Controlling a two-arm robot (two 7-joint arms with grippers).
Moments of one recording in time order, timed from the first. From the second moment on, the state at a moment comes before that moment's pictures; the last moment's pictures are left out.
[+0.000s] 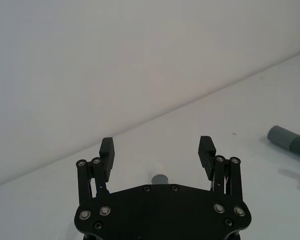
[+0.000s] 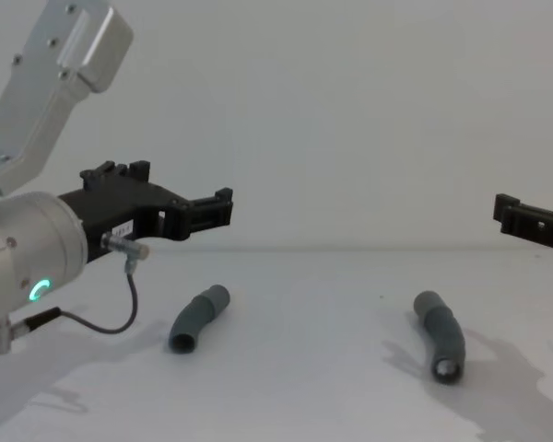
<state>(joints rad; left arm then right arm) -0.25 0.36 0.45 -1.63 -0.19 0.05 0.01 -0.01 0.34 -0.23 -1.77 0.29 0.03 0.07</state>
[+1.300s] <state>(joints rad) -0.25 0.31 0.39 -1.66 -0.25 0.31 0.01 -0.01 0.34 -0.23 -1.77 0.29 0.03 0.07</state>
